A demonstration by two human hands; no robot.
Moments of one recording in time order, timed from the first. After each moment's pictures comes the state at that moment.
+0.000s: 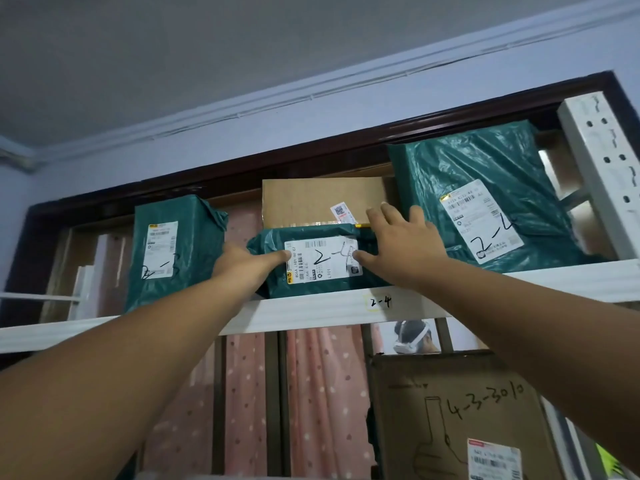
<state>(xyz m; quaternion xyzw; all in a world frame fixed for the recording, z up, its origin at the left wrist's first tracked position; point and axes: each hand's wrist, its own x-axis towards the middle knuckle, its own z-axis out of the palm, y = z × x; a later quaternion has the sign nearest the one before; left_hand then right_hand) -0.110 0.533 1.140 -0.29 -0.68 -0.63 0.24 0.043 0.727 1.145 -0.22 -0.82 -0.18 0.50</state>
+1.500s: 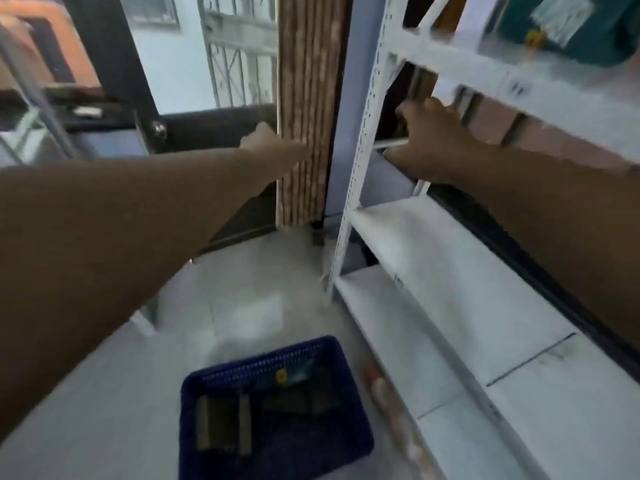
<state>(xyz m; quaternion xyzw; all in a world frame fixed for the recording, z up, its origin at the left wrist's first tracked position) -0.248 -0.073 0.633 0.25 -0.86 -0.44 0.07 -0.309 0.148 0.673 0.19 -0.97 0.09 0.07</state>
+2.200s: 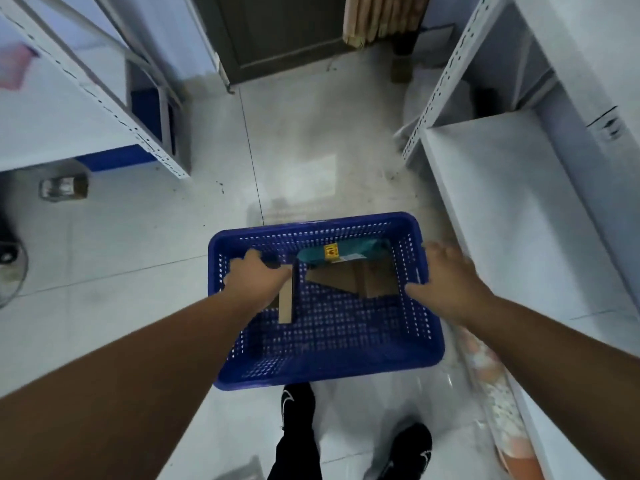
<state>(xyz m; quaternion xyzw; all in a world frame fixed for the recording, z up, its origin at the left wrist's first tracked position) -0.094 -0.112 0.063 0.50 -0.75 -0.37 -0.23 -0.239 0.152 0.112 0.13 -0.92 0.06 -0.36</state>
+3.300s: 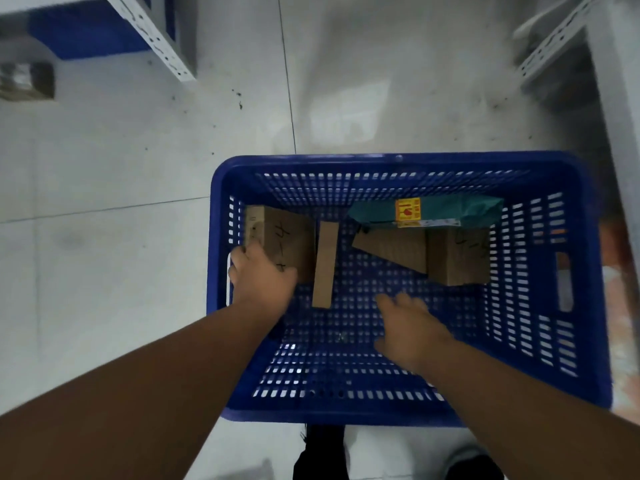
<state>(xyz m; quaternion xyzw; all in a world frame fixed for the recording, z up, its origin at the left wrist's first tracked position) -0.031 -0.177 -0.214 0.56 -0.74 -0.33 -0.17 -0.132 0.034 -0.216 0.29 -0.78 -0.06 -0.54</state>
